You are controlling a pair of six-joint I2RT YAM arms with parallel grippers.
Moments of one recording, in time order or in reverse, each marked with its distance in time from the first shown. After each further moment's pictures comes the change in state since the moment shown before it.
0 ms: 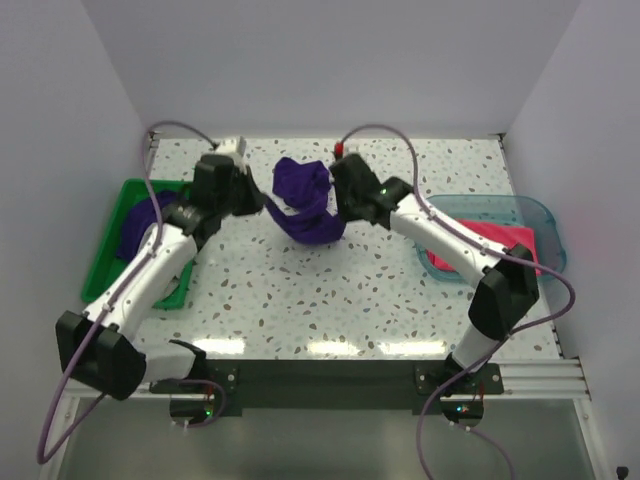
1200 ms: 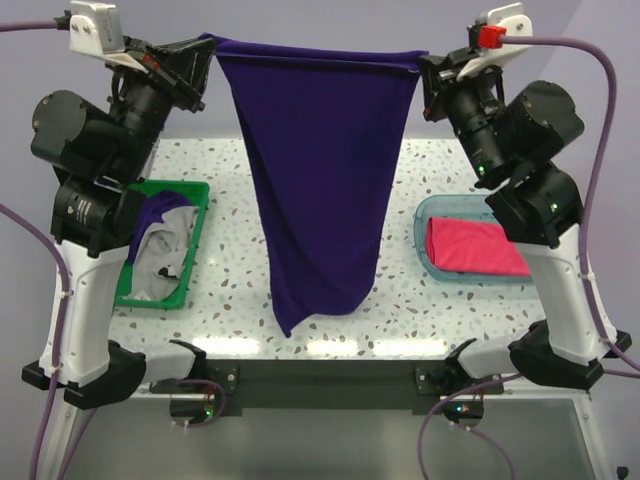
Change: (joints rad) left arm 0.002 0.024 0.934 0.119 0.041 0.188; right arm -0.096 -0.327 0.670 0.214 -0.014 -0.550
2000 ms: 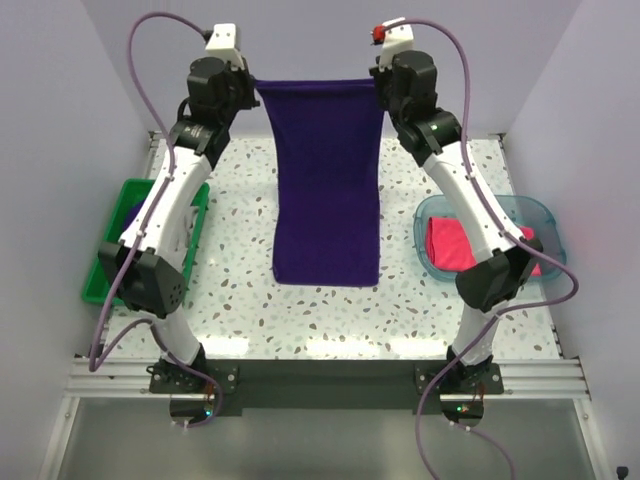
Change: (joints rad) left arm 0.082 0.492 -0.081 0.084 -0.208 0.131; right arm -0.179 0.493 0.055 0.066 0.077 -0.061
